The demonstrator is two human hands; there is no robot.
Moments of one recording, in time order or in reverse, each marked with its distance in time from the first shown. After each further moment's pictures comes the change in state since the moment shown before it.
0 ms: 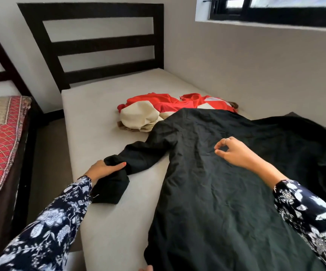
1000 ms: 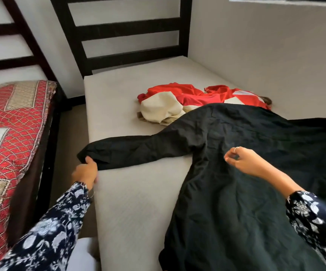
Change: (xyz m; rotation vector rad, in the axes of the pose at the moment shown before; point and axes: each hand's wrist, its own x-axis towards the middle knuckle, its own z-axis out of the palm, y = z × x) left_hand 0.011 -0.061 -0.022 -0.348 0.567 -0.375; right_hand 0.030 -0.007 0.043 0.007 -0.149 -0.035
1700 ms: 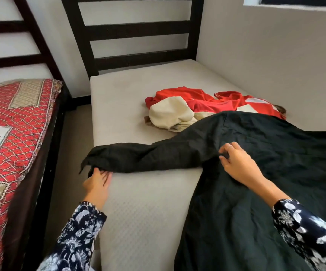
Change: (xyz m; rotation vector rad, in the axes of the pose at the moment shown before) left_hand 0.000 -0.003 0.019 -1.011 -0.220 -0.178; right_hand 0.040 -0.047 0.037 -0.077 0.258 -0.078
